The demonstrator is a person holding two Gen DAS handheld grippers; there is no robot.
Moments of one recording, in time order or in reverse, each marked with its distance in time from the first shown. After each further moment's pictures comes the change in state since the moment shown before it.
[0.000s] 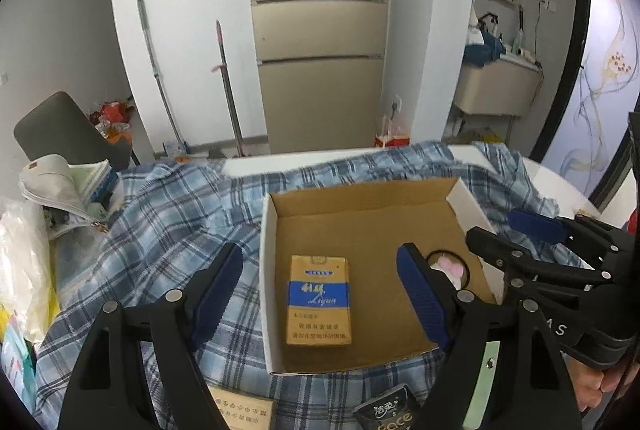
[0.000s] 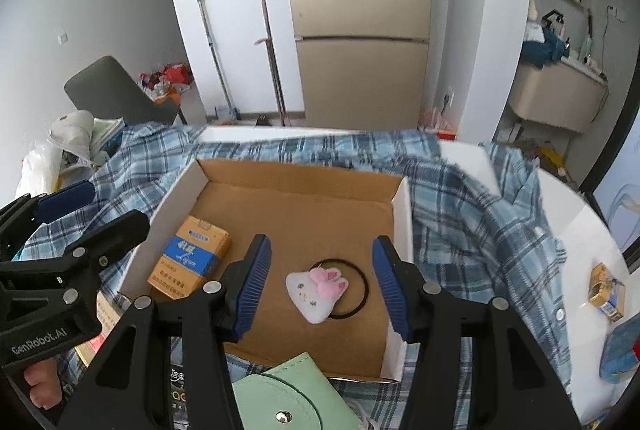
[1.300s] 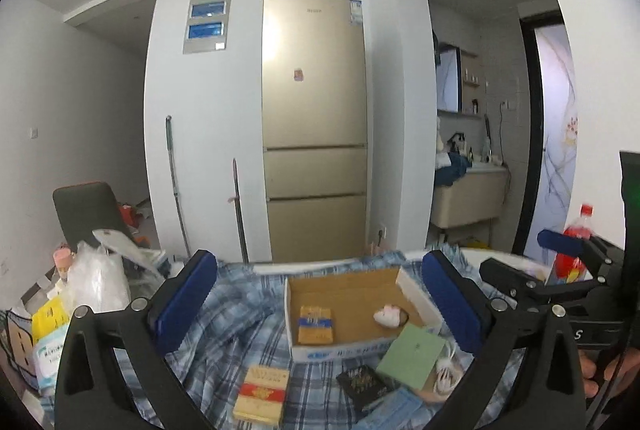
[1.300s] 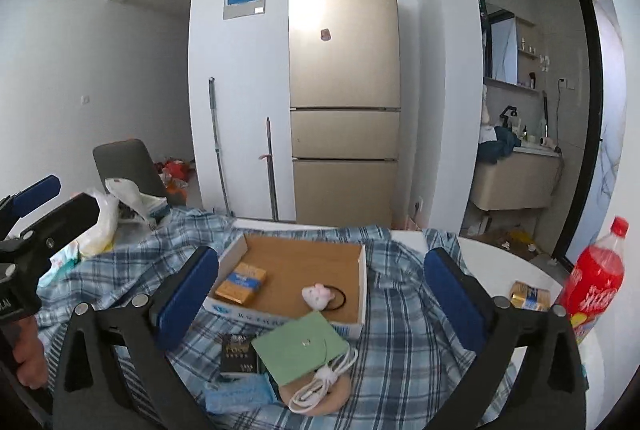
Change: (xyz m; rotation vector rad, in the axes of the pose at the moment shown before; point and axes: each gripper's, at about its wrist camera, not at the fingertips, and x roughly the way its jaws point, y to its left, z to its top) left arm -0.218 -0.003 -0.088 0.025 -0.507 -0.029; right arm -0.186 0.031 -0.078 -0.030 -0.442 -0.069
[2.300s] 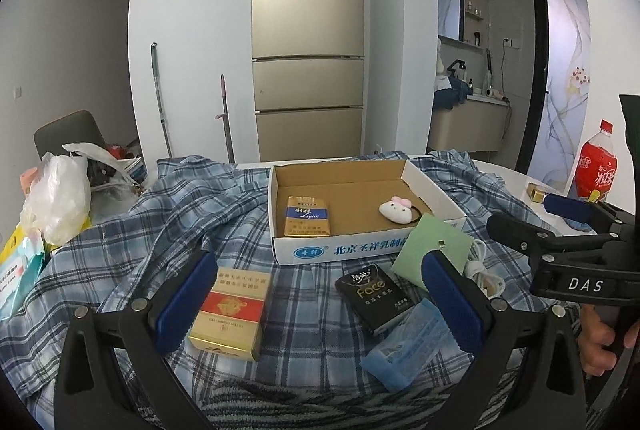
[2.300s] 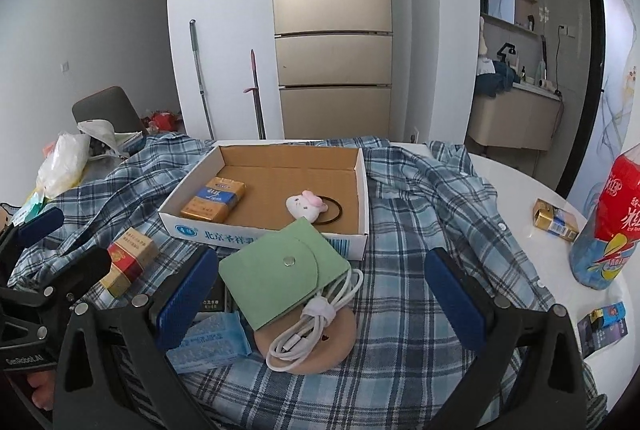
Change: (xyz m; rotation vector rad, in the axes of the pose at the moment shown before) left arm 0.063 -0.001 -0.101 -0.014 0.257 -0.016; right arm 0.056 -0.012 -0.077 0.048 0.219 -0.019
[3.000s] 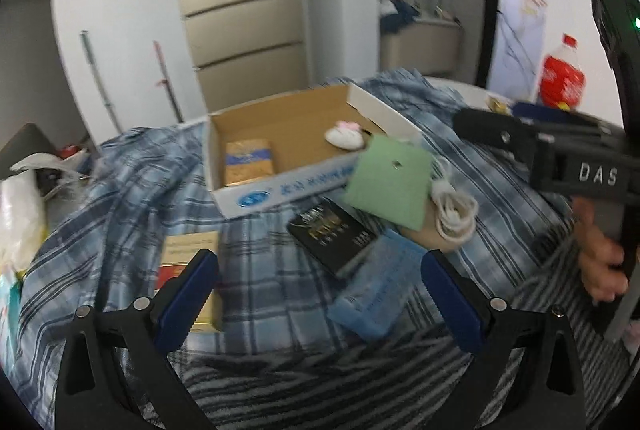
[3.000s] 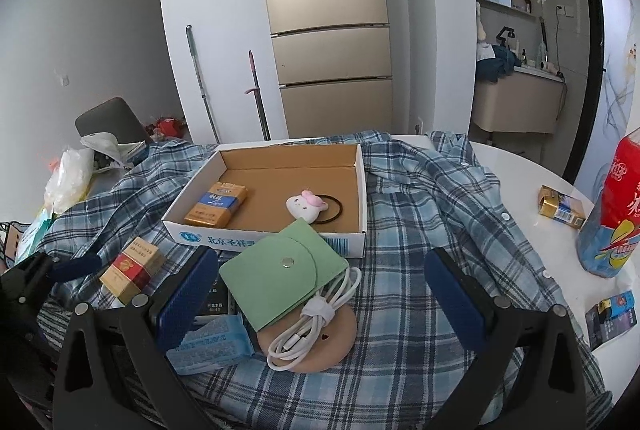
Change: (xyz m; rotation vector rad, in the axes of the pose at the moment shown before) left arm 0.028 -0.029 -0.011 0.213 0.263 -0.163; right arm -0.001 -0.012 0.005 0.057 0.020 0.035
